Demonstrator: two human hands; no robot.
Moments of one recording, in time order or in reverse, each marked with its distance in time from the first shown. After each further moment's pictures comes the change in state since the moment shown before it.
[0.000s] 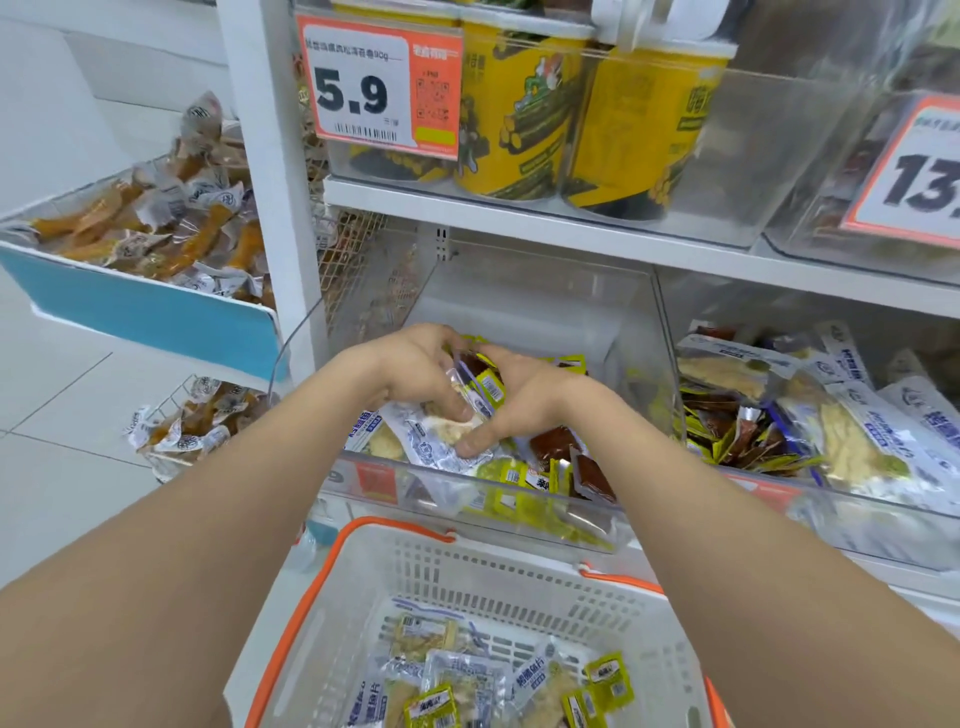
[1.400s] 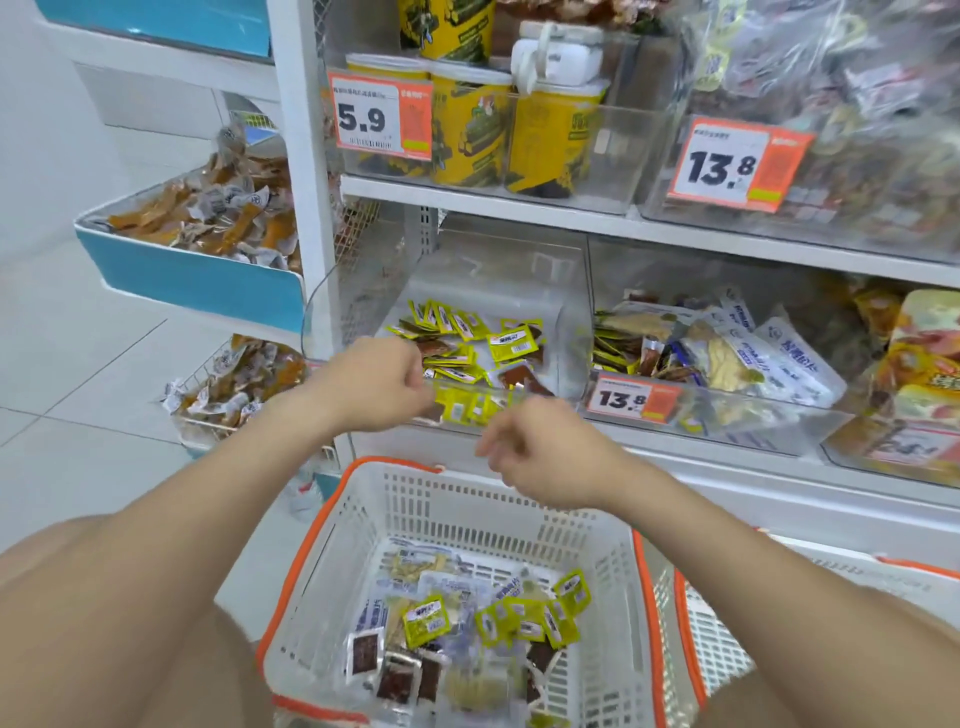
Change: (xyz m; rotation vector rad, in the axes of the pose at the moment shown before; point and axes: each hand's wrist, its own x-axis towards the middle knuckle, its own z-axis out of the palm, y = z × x) left_hand -0.176 0.025 0.046 0.514 0.300 0.112; right_hand -0.213 -0.013 0.080 0.060 0.257 -0.160
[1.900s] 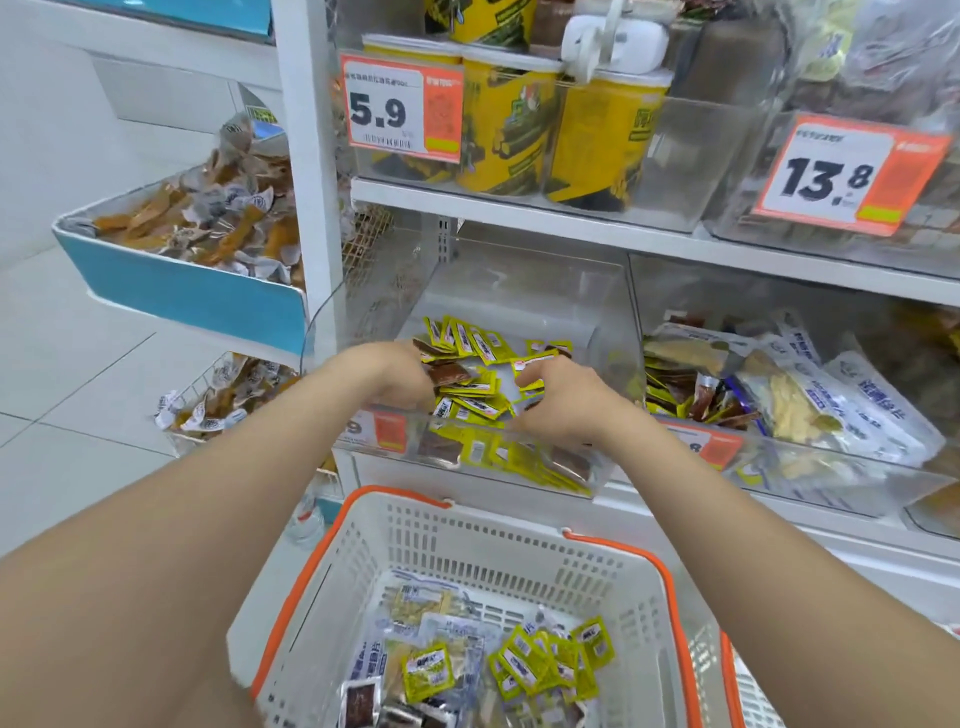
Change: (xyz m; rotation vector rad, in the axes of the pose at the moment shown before) left_hand 0.093 -0.017 -0.004 0.034 -0.330 -0.284; right_hand 0.115 0.024 -0.029 0.044 0.017 0.320
